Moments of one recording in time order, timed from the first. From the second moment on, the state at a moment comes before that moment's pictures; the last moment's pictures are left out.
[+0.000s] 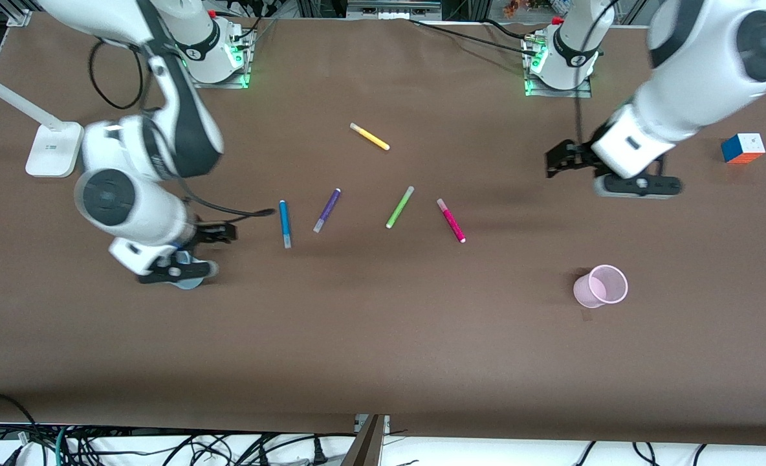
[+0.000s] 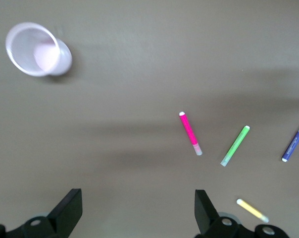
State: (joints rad) left arm -0.02 0.03 -0.26 -1.82 -0.15 1.79 -0.32; right arm 0.37 0.50 -0.07 -1.52 -0.03 1.88 0.15
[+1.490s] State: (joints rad) left arm -0.17 0.48 -0.46 -2.10 0.28 2.56 -1.15; right arm 0.48 0.64 -0.03 -1.79 0.06 2.30 0.15
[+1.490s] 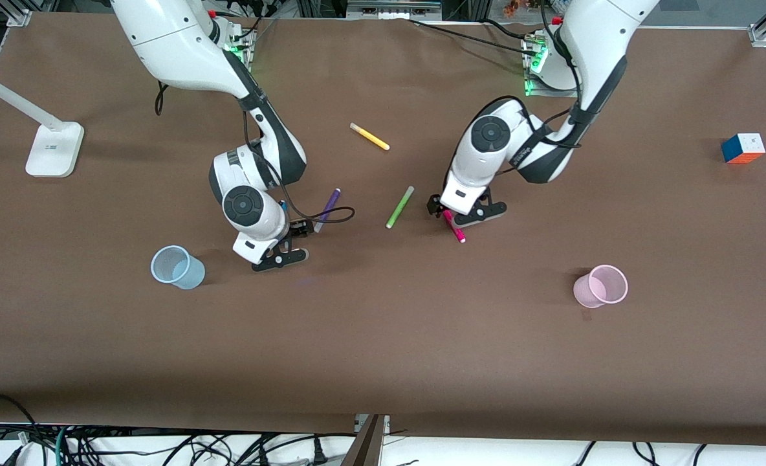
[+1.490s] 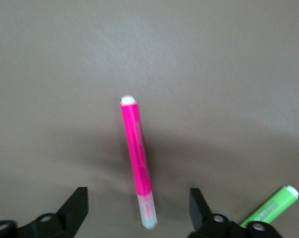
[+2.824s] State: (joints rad) left arm -0.19 0.58 -0.46 -2.06 0.28 2.55 -1.23; right arm 0.36 0.48 -0.11 -1.56 0.06 2.00 -0.28
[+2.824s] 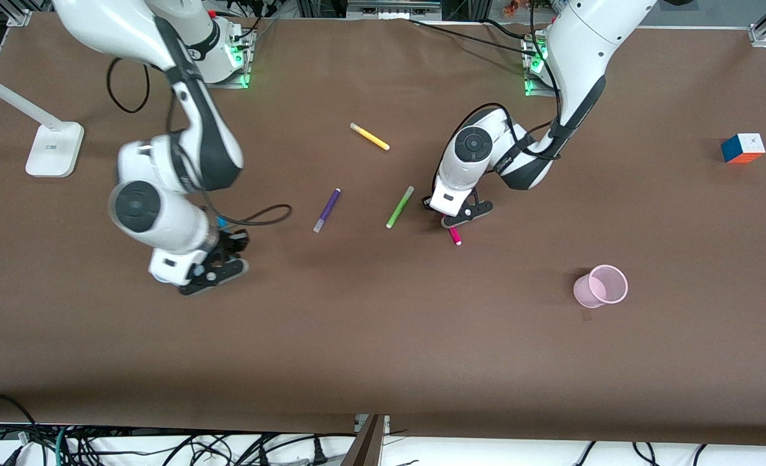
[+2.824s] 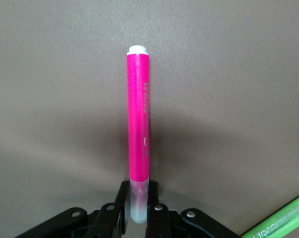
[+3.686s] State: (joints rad) left arm 0.01 0.57 -0.45 -1.60 0.01 1.91 -1.24; right arm 0.03 0.50 -0.12 -1.55 0.63 1.95 -1.44
